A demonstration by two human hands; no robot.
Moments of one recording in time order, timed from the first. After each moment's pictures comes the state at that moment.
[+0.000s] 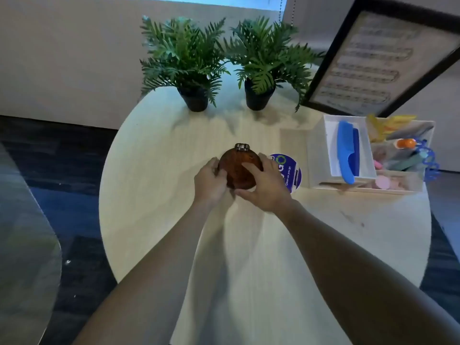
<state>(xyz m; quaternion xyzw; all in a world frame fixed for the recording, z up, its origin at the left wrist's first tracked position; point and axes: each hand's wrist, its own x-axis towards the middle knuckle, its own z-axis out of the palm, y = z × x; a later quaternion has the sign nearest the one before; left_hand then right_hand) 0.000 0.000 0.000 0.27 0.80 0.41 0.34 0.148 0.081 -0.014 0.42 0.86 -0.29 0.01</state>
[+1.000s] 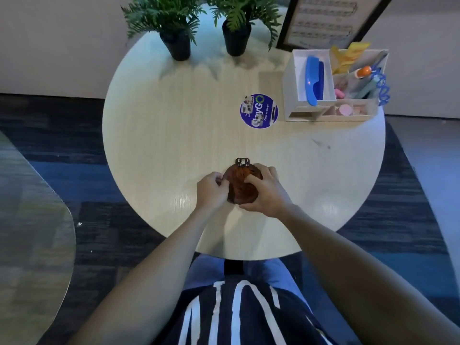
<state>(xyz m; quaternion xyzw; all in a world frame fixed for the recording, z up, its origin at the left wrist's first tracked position) 0.109 -0.161 -0.006 0.29 0.83 0.31 0.37 0.282 -0.087 -0.009 0.40 0.86 -0.32 0.02</state>
